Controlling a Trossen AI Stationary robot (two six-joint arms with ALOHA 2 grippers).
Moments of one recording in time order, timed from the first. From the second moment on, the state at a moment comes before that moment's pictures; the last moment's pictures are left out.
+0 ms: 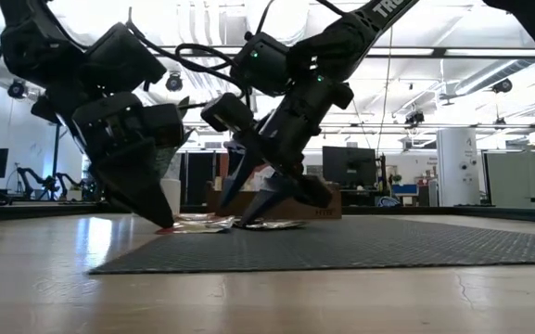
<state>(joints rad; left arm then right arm) -0.08 1.51 0.46 0.31 0.13 -0.53 -0.04 2.11 1.39 -0.25 -0.23 1.04</state>
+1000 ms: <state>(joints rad) -0.08 1.57 0.46 0.45 0.09 -0.56 -0.04 2.11 1.39 -0.30 -0.27 0.96</state>
